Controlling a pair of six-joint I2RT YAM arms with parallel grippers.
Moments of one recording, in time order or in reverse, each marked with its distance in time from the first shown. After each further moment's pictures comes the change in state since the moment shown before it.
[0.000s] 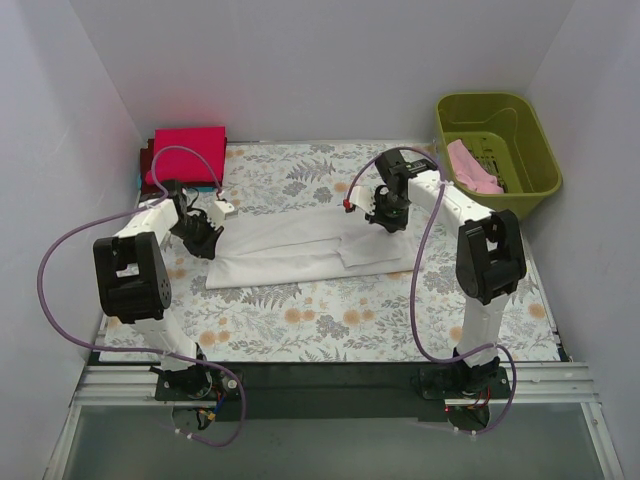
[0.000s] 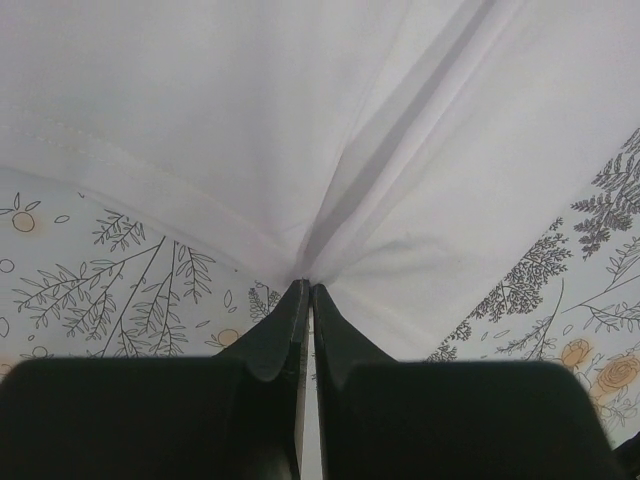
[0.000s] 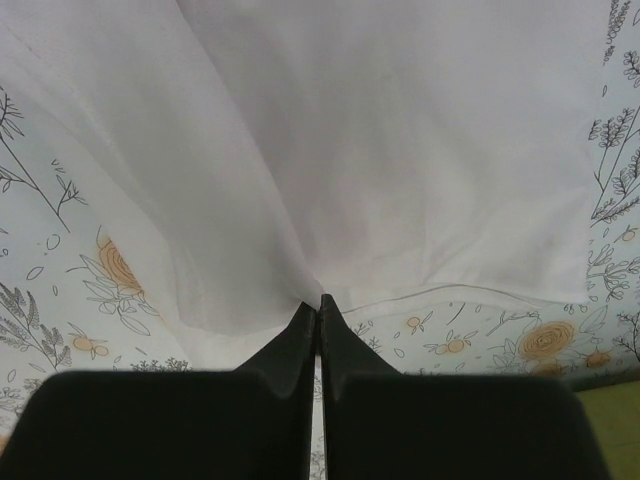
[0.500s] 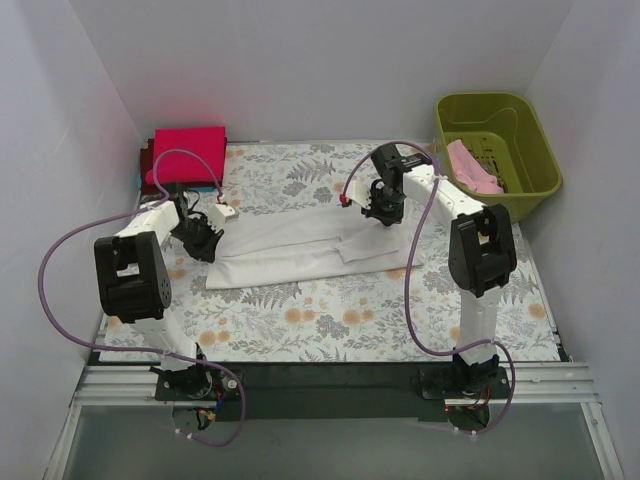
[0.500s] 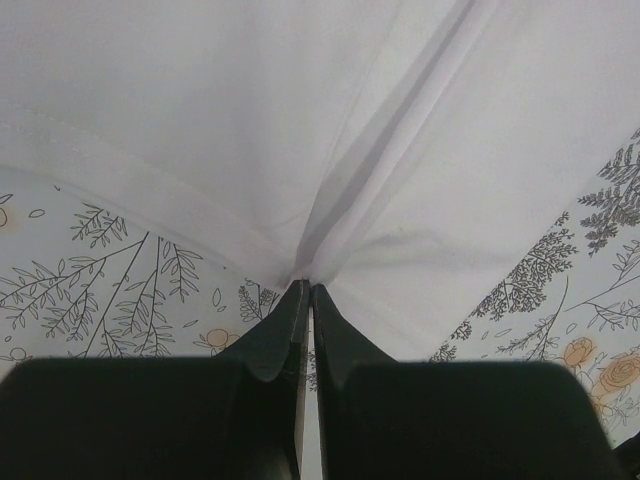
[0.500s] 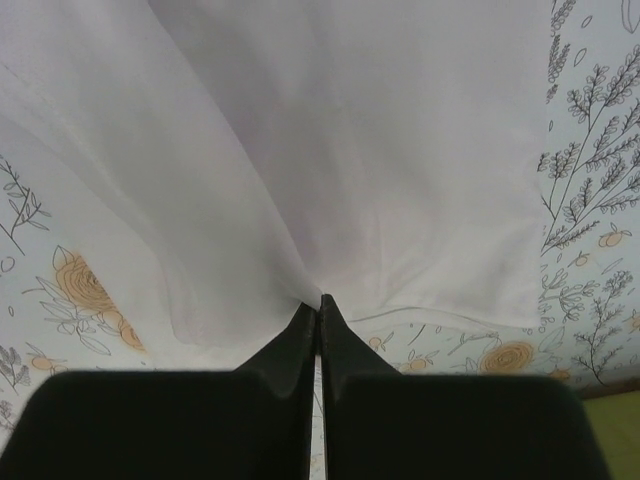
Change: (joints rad) left arm 0.000 0.006 -0.021 0.010 -0.016 0.000; right arm -0.001 0.079 0.100 -0.010 -0.002 -0.026
